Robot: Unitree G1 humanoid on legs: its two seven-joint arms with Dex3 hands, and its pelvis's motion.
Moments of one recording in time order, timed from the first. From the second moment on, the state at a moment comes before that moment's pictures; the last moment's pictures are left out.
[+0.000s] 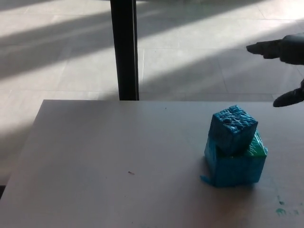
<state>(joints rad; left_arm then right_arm) 0.14 0.69 0.57 0.83 -0.32 0.26 -0.37 -1.03 -0.83 0.28 0.38 -0.59 -0.04 0.83</state>
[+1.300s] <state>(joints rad) 0.16 0.68 0.56 0.84 -0.32 0.26 -0.37 -0.37 -0.84 -0.61 0.58 -0.38 -0.11 0.44</state>
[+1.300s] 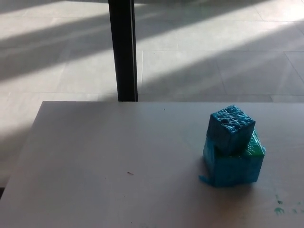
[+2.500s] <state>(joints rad) 0.18 0.68 0.56 0.86 -0.32 0.26 -0.37 -0.11 -0.52 -1.10 1.00 -0.11 0.02 0.03</state>
